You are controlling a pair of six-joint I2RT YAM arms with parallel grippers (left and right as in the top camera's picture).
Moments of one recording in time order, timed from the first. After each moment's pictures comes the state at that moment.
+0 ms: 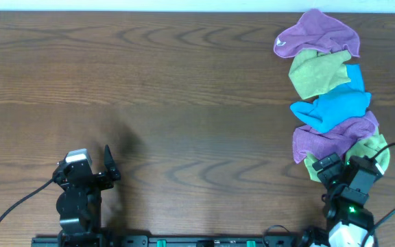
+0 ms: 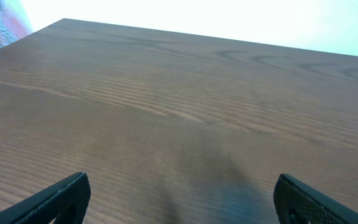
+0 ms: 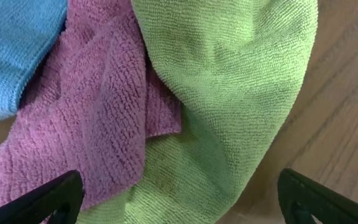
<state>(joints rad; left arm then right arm) 0.08 0.01 0.12 -0.40 -0.09 -0.08 -0.38 0.76 0.25 -0.37 0.15 0.58</state>
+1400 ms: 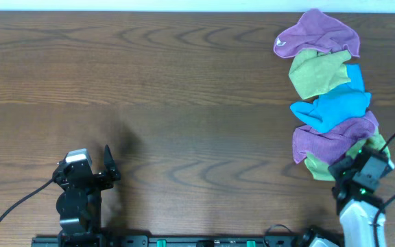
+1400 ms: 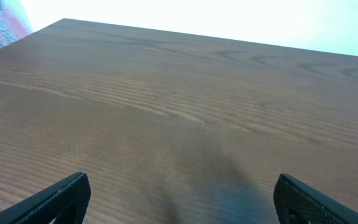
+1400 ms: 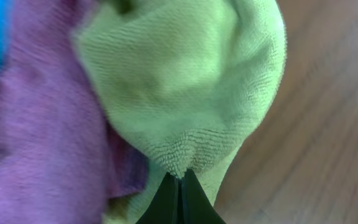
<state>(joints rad) 0.08 0.01 0.12 -0.40 -0.09 -0.08 -0.47 1.03 0.38 -0.29 0.18 0.50</state>
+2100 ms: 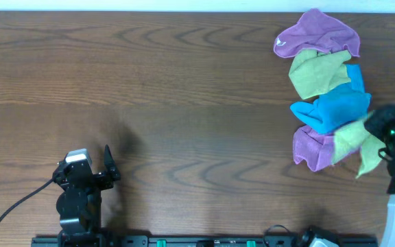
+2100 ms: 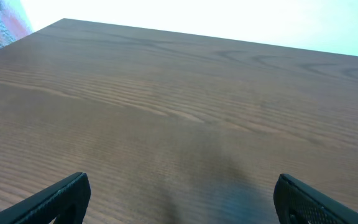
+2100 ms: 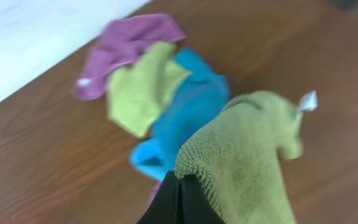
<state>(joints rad) 0.08 0.01 0.12 -0.40 -0.09 -0.08 -0.40 1.03 1.19 -0.87 -0.06 0.28</state>
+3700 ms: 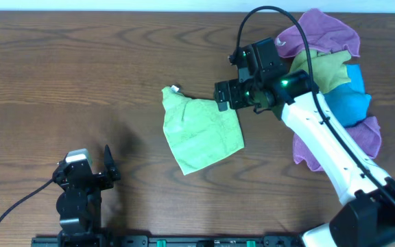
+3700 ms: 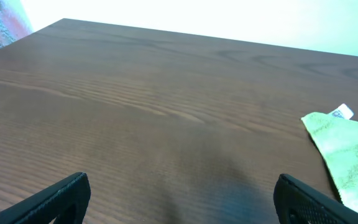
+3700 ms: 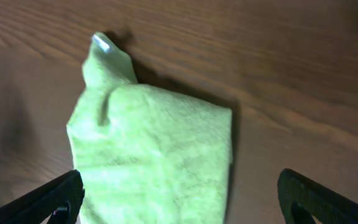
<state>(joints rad) 0.08 0.01 0.12 -0.40 -0.09 -0.08 0.41 1.66 1.42 -0.82 -0.13 0.21</state>
